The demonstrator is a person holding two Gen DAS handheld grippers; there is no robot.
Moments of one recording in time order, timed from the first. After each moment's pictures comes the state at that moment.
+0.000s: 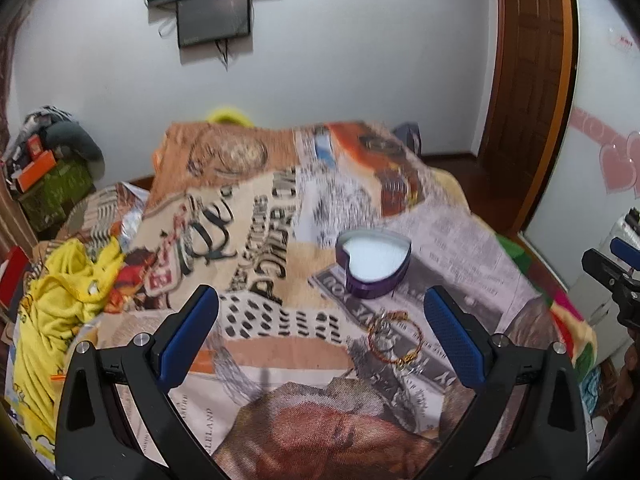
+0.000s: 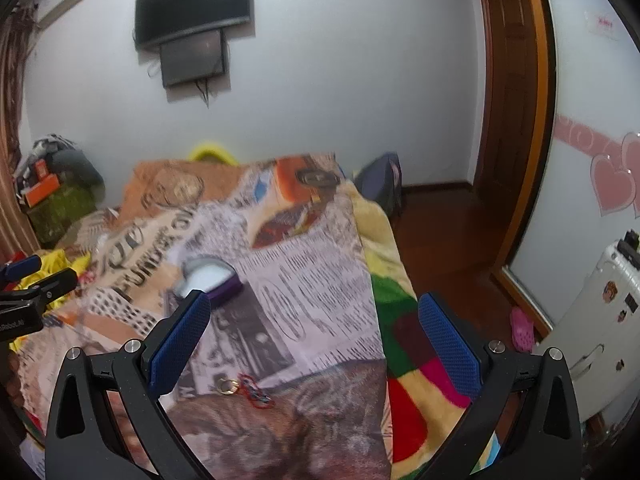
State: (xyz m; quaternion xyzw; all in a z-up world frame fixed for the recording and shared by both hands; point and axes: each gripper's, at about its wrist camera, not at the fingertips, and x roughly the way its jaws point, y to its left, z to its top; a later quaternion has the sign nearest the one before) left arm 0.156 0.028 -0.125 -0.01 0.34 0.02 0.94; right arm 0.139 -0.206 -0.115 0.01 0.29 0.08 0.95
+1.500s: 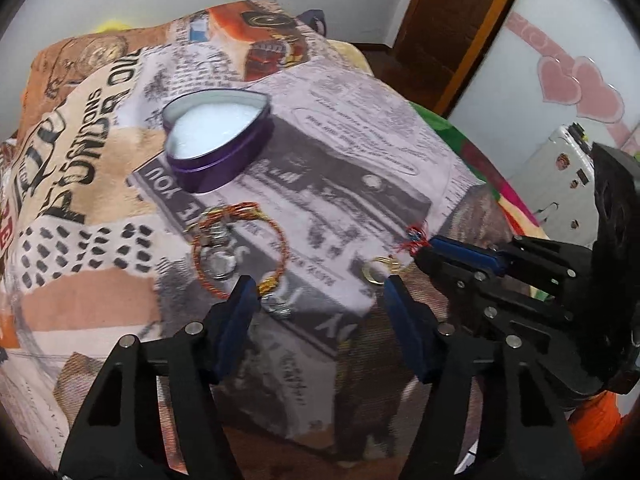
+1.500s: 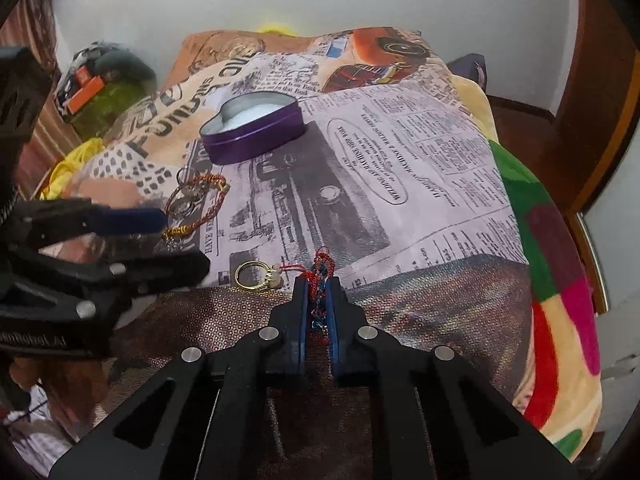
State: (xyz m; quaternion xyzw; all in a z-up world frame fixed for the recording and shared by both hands) left arm 0.201 -0.060 -0.219 -0.01 0.51 -0.16 0.84; right arm 0.166 -0.166 -0.224 -0.02 0.46 0.21 0.86
